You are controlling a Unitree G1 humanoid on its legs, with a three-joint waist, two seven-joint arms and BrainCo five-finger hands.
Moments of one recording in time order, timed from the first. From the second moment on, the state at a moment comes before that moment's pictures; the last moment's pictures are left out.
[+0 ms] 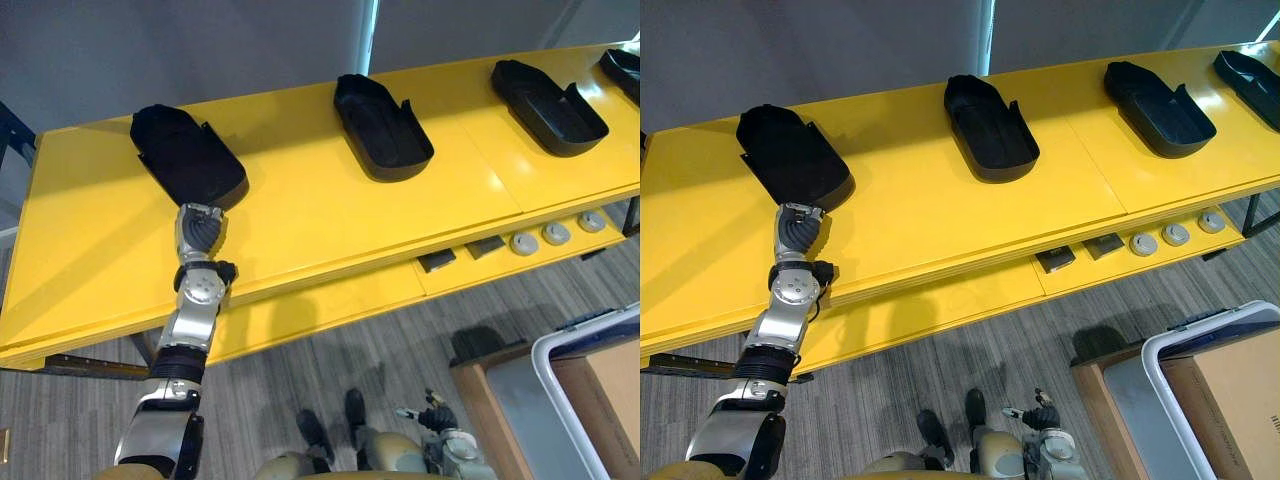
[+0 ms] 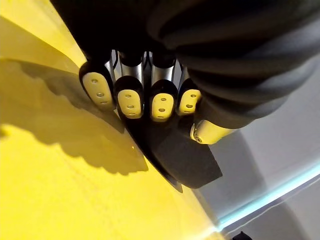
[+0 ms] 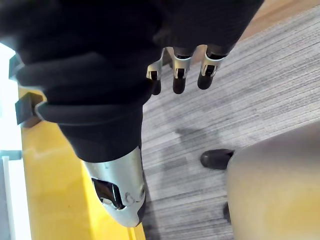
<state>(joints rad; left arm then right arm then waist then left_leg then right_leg) -0.48 0.35 0.06 0.48 0.25 -0.01 0.35 0.04 -0.03 -0.12 0.92 -0.05 -0.04 -0.08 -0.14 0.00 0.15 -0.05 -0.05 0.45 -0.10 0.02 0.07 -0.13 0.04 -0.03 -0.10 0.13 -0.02</state>
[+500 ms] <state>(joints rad) -0.24 0.24 -0.03 -0.24 0.25 -0.11 0.35 0.04 -0.03 -0.13 0.95 -0.05 -0.04 -0.08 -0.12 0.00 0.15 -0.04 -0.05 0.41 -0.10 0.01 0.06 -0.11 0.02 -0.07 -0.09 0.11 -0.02</state>
